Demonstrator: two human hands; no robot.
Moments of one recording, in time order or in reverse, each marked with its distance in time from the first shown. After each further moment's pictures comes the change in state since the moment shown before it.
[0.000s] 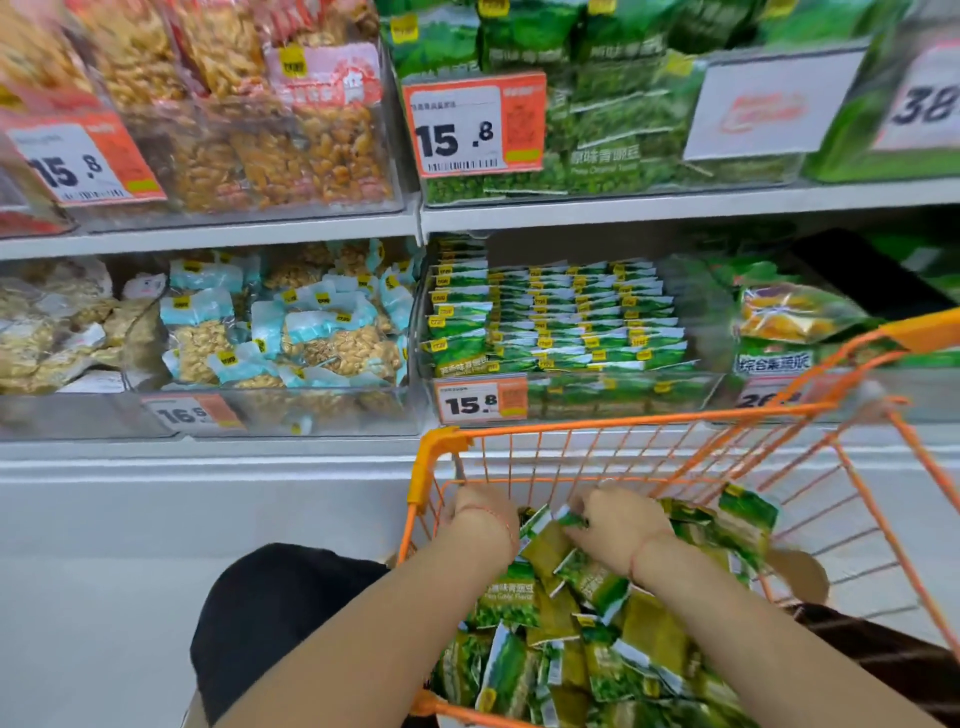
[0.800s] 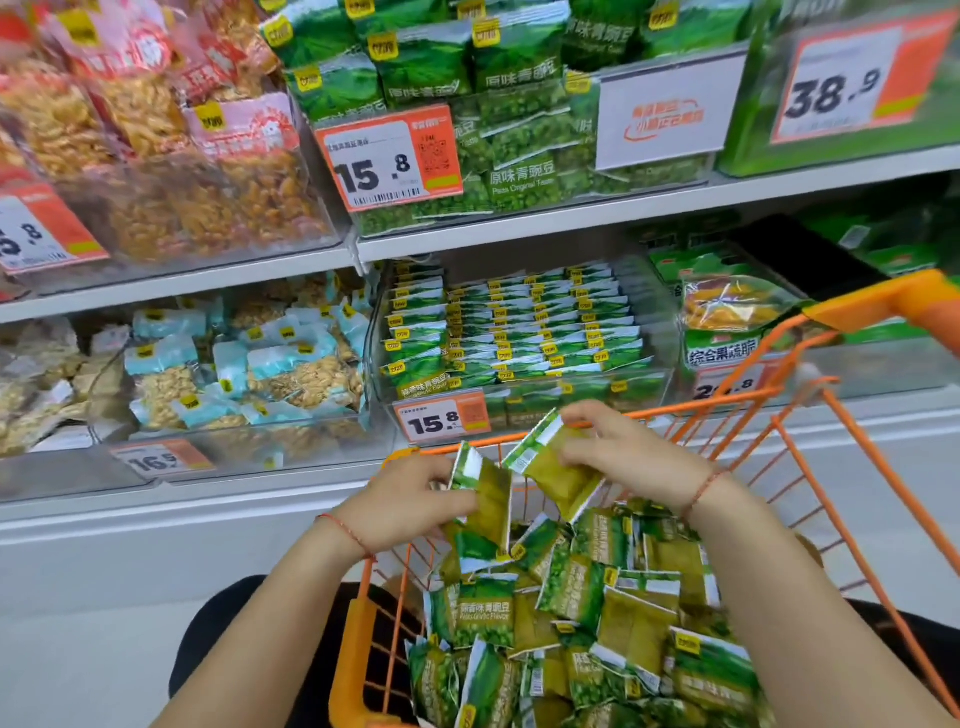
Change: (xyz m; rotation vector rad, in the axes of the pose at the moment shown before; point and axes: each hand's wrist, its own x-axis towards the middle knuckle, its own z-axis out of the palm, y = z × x) left_hand -0.080 -0.062 -0.039 -1.297 0.301 0.144; right_hand -0.039 0.029 -0.093 1.025 -0.008 -0.129
